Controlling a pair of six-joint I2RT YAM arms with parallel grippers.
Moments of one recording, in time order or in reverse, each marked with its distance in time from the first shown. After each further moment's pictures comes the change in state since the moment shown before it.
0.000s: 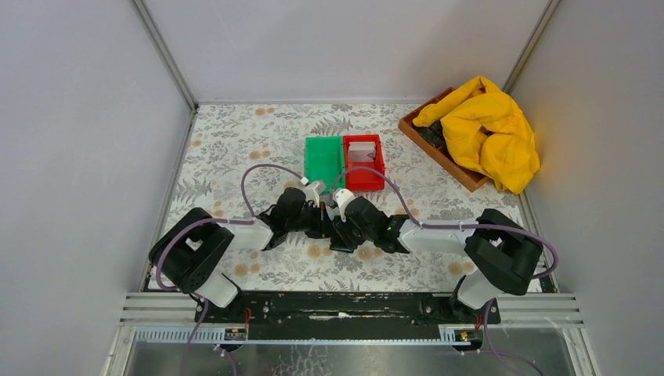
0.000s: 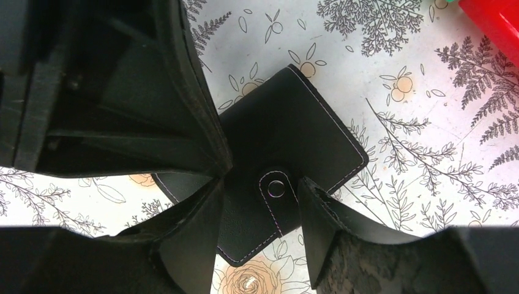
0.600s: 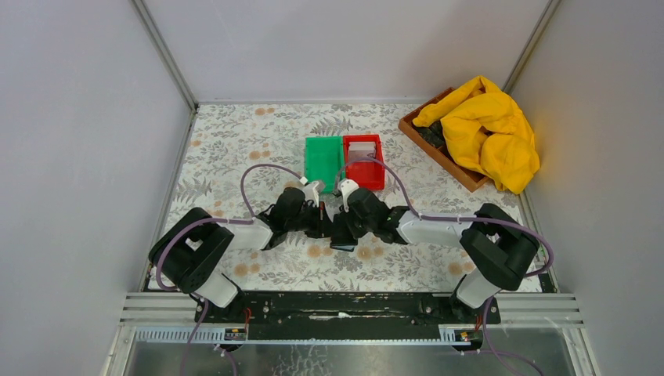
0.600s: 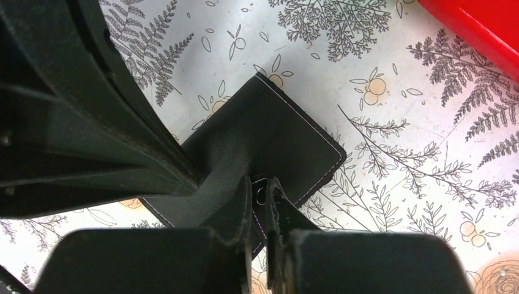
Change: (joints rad) left arm 0.005 0.000 0.000 -0.001 -0.001 0.000; right arm -0.076 0.043 0.057 -0.043 -0.042 0.064
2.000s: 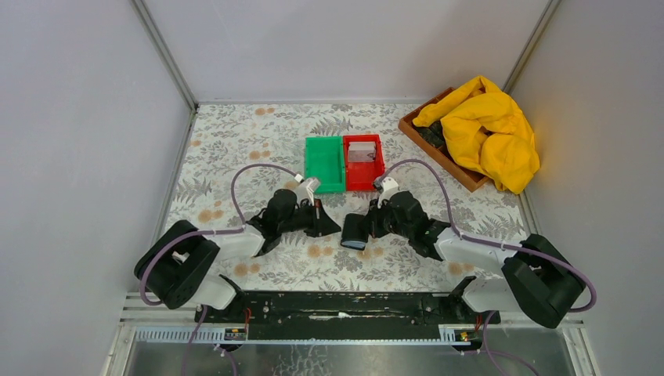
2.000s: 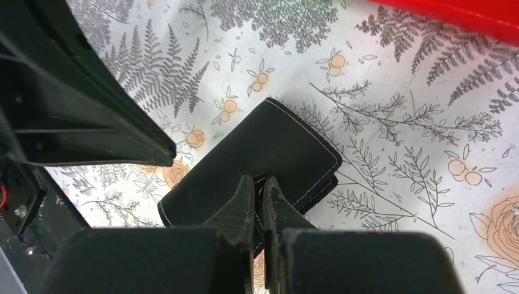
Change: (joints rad) left arm 0.000 -0.126 -0.058 0.077 0.016 -0.024; right arm -0.167 -0.338 -0.315 0.259 -0.187 0.237
